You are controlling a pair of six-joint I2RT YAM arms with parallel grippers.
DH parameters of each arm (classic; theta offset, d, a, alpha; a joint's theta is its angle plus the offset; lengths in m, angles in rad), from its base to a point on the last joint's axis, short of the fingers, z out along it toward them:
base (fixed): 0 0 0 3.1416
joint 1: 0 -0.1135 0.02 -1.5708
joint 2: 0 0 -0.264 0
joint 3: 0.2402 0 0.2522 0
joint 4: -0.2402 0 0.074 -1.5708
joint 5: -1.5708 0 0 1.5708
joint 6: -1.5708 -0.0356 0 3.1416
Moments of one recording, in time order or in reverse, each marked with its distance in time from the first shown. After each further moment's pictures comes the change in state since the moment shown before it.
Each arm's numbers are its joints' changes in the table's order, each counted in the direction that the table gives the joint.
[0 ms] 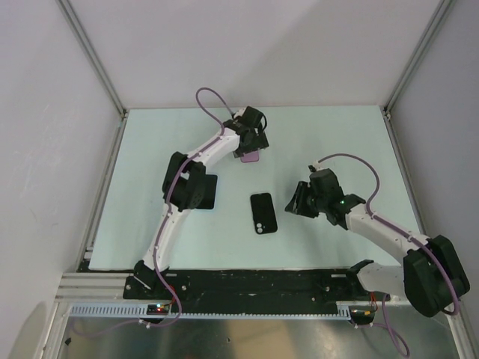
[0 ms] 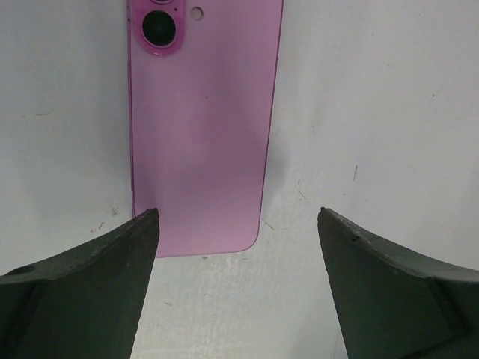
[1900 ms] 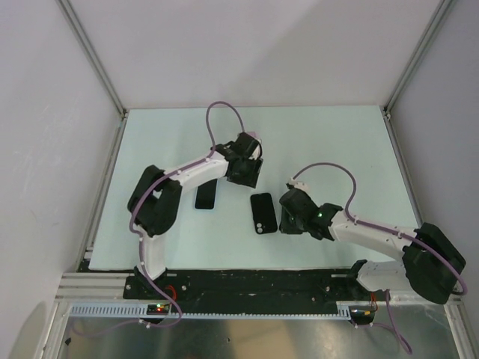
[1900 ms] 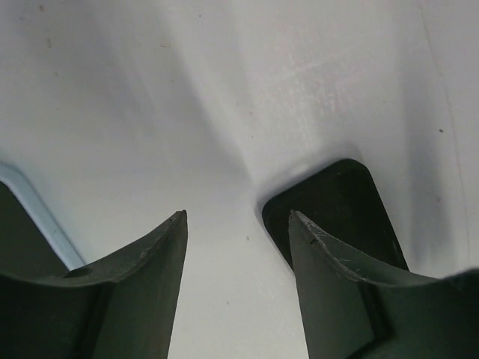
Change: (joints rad) left arm 0.119 0.527 -0.708 0.096 -0.166 -0.446; right arm -0.344 -0.091 0.063 -0.122 -0.308 -0.072
